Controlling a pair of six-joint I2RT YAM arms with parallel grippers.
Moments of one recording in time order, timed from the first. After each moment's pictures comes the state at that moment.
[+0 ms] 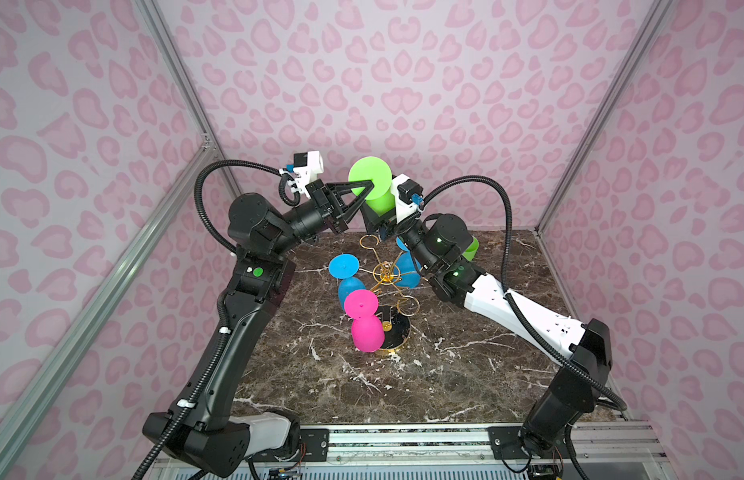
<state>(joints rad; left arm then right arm) -0.31 1.31 1.58 0.15 0.79 -1.46 0.83 1.71 1.62 0.45 0.12 -0.16</state>
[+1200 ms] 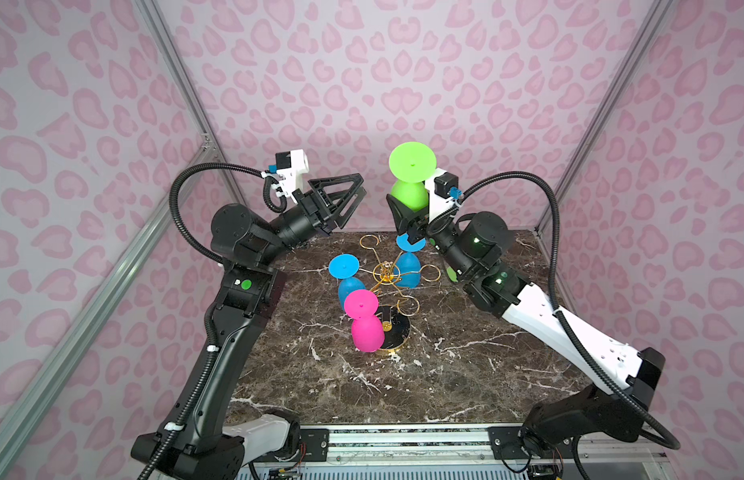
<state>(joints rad) -0.31 1.21 1.54 0.15 0.73 -1.34 0.80 1.46 1.56 0.16 0.16 -0.04</state>
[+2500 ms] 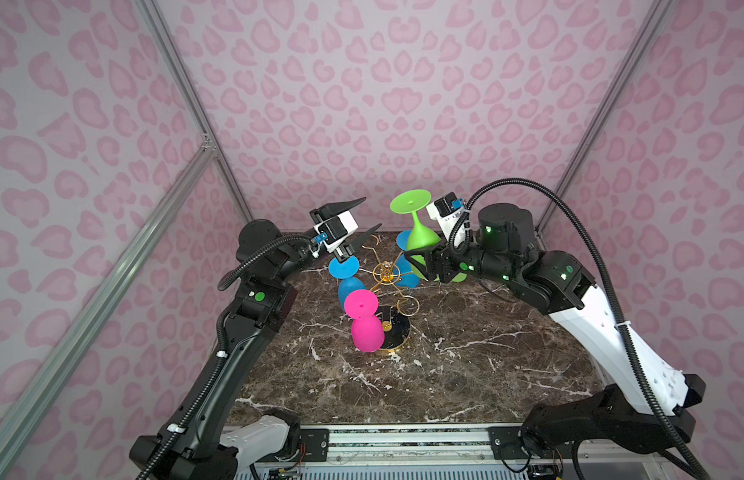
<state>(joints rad) -0.36 1.16 1.35 0.10 0.68 0.52 0.78 1.41 1.84 -0.82 -0.09 0.15</state>
